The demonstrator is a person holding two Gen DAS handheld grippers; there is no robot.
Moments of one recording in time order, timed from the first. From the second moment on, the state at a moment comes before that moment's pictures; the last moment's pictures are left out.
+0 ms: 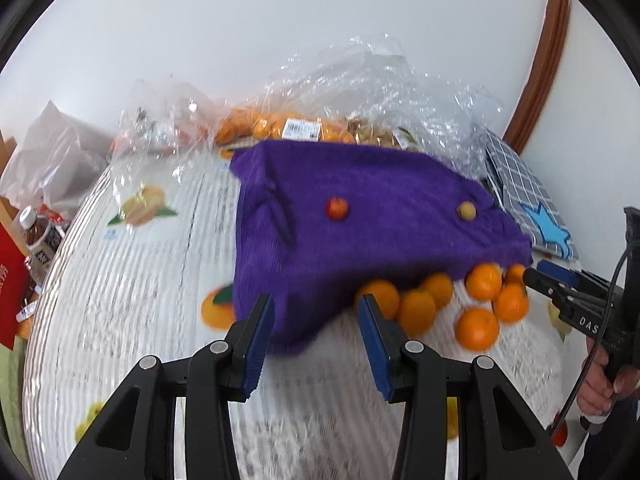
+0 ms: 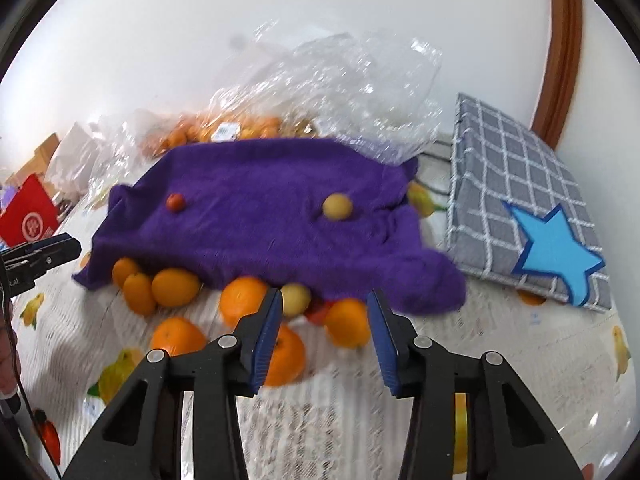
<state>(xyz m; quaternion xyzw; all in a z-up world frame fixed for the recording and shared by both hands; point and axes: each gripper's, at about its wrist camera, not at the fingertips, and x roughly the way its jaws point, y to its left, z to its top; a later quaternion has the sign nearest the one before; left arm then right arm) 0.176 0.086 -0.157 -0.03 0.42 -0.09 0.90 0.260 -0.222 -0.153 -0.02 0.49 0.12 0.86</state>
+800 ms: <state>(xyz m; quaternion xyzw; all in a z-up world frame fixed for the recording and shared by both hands) 0.152 0.065 -0.181 -0.07 0.43 -0.10 0.89 0.251 -0.197 -0.186 0.00 0.52 0.24 0.82</state>
